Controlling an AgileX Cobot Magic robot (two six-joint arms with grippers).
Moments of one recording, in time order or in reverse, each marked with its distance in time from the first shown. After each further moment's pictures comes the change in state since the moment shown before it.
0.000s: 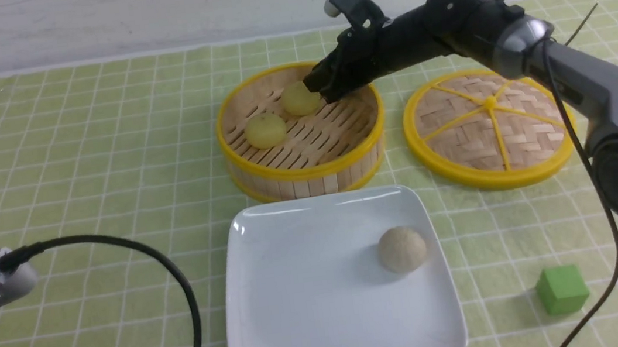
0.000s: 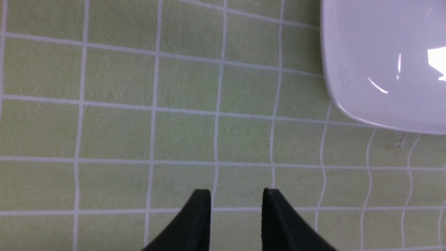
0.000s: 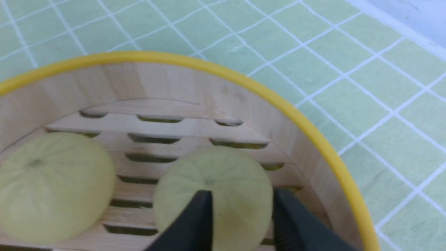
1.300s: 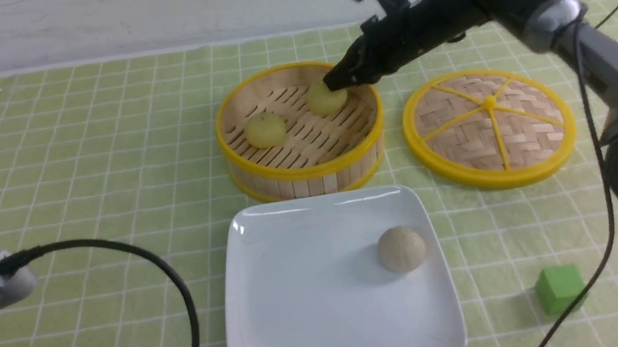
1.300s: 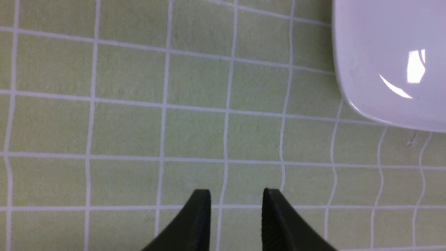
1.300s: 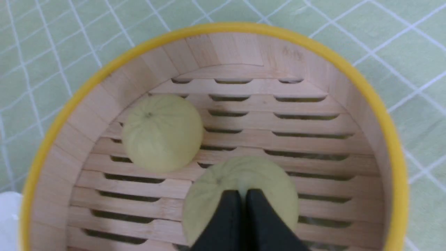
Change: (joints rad) right arm -0.093 0.012 -0.272 -0.022 0.478 0.231; left arm 0.000 0.000 0.000 0.026 0.007 -0.004
